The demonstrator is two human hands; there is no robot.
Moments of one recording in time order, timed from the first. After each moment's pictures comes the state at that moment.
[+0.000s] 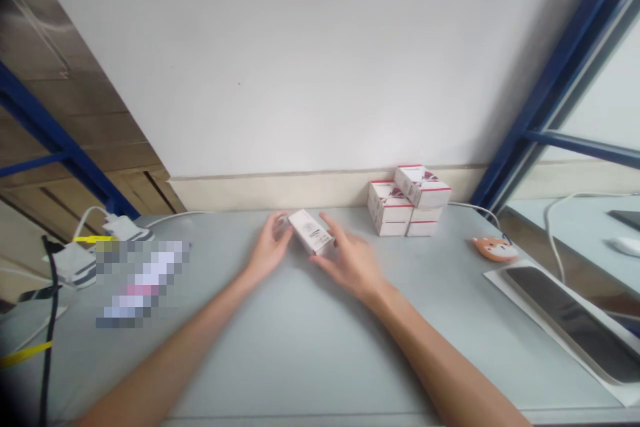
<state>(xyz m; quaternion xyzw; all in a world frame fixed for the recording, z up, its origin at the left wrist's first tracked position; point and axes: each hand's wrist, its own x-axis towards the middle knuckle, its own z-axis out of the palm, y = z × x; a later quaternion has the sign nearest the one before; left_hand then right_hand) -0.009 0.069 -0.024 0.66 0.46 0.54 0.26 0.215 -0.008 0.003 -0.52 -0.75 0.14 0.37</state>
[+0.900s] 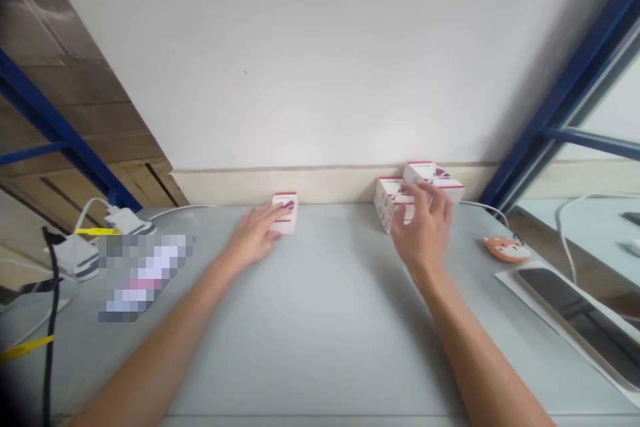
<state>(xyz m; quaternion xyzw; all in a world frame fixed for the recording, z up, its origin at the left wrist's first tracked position) -0.073 0.080 0.000 0.84 0.49 0.22 0.00 0.295 0.020 0.015 -0.62 -0.56 -0.23 0.49</state>
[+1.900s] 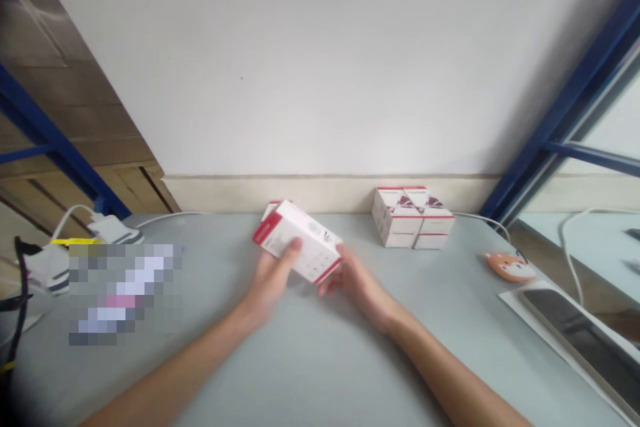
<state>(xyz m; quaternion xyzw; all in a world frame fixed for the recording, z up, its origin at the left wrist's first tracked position) 0.027 0.010 0.013 0.60 0.34 0.56 0.46 0.215 -0.010 0.003 -0.36 -0.57 0.58 0.45</state>
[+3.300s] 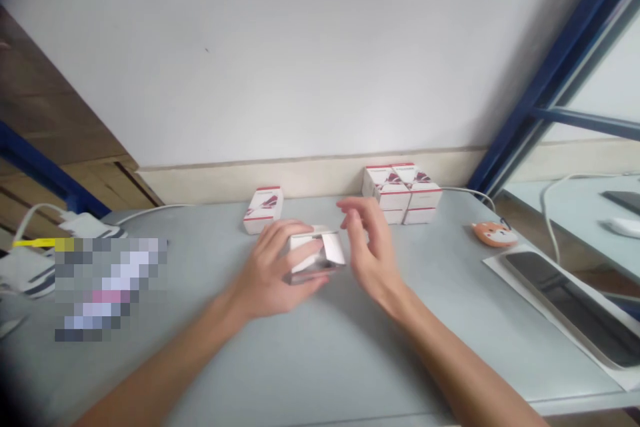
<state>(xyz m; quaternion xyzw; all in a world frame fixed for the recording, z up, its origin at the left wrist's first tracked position) 0.020 -0.003 0.029 0.87 0.18 0.44 -0.11 0.226 -0.031 0.037 -0.46 -0.61 0.18 0.62</state>
